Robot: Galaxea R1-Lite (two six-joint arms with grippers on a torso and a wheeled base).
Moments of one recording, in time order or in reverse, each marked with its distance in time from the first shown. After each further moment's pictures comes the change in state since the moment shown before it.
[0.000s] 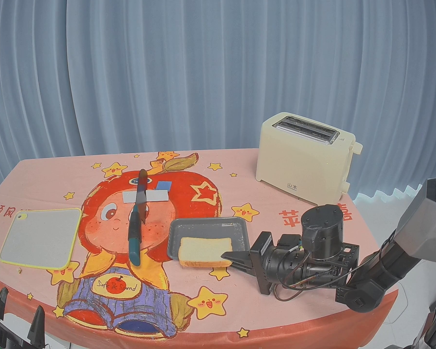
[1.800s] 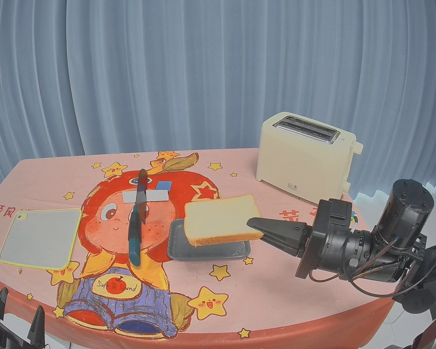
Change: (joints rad) left arm 0.000 0.000 0.000 0.000 0.000 0.000; right arm 0.007 -0.355 0.171 -0.167 0.030 -0.142
